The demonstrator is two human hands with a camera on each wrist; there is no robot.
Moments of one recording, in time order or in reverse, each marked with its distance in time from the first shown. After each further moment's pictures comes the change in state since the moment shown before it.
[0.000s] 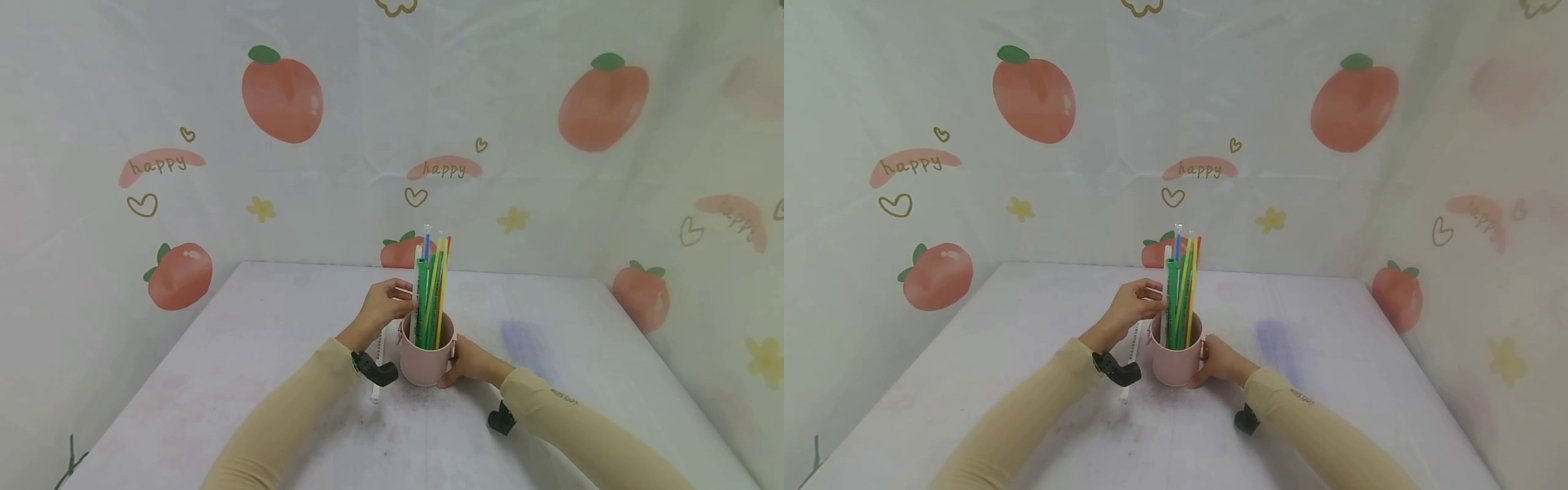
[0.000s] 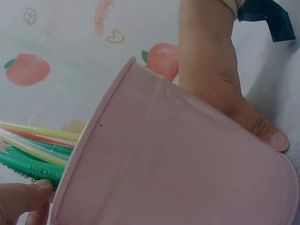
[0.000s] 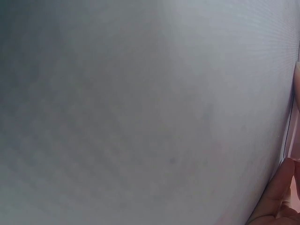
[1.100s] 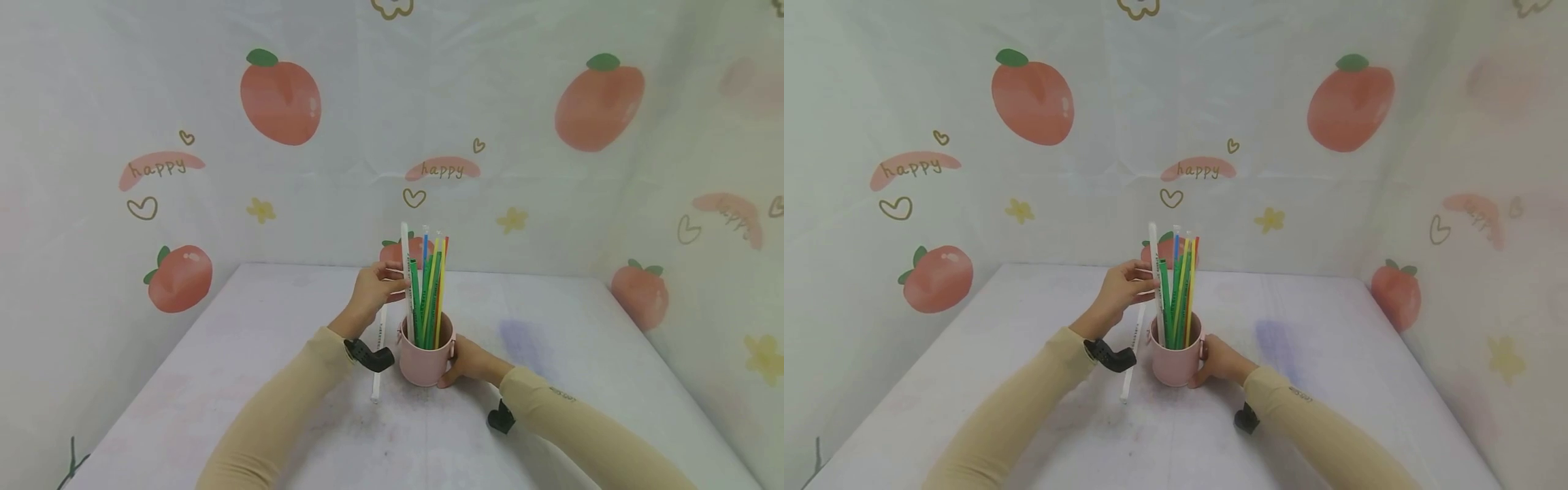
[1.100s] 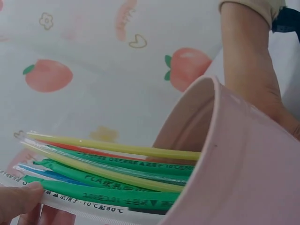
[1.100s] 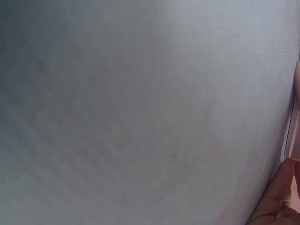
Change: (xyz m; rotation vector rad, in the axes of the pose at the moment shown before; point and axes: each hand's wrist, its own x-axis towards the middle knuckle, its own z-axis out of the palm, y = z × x) left_hand 0.005 0.026 -0.010 -0.152 0.068 0.079; right_hand -0.001 0.000 -0.001 -0.003 0.003 -0.029
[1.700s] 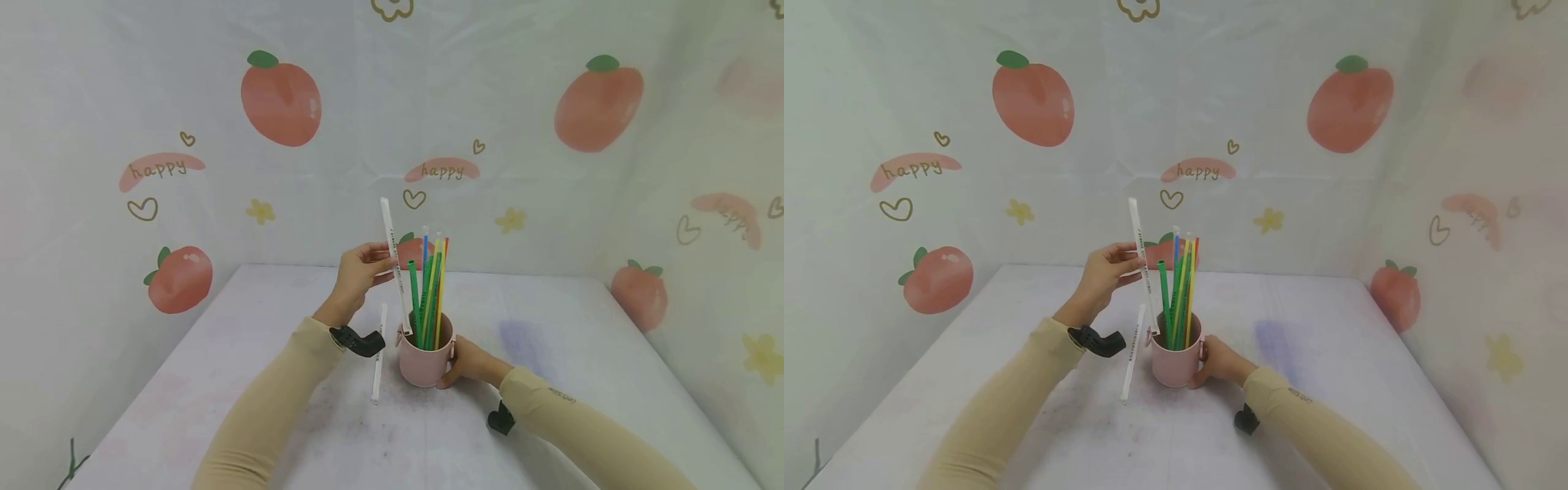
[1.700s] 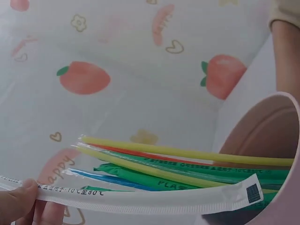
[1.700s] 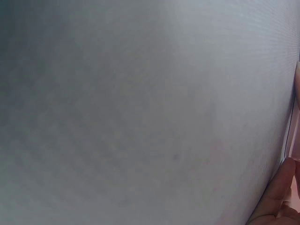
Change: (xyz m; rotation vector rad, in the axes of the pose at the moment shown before) left_hand 0.005 0.032 -0.019 -0.089 0.045 0.049; right_hand -0.006 -0.007 -0.001 -0.019 -0.011 -0.032
